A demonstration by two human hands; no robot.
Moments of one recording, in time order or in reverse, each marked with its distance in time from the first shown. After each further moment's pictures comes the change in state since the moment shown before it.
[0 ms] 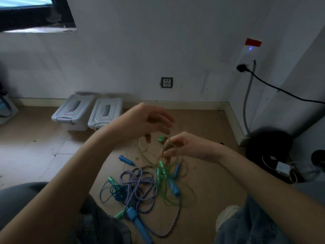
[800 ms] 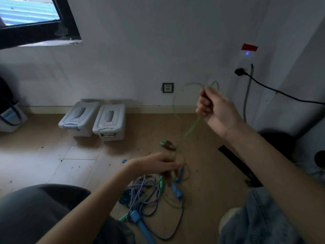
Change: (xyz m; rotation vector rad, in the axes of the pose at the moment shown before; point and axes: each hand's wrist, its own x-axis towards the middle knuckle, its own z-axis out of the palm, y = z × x) left_hand -0.004 -0.044 0.080 -0.185 -0.389 -0.312; right_hand -0.016 -0.040 -0.056 0.857 0.706 -0.338
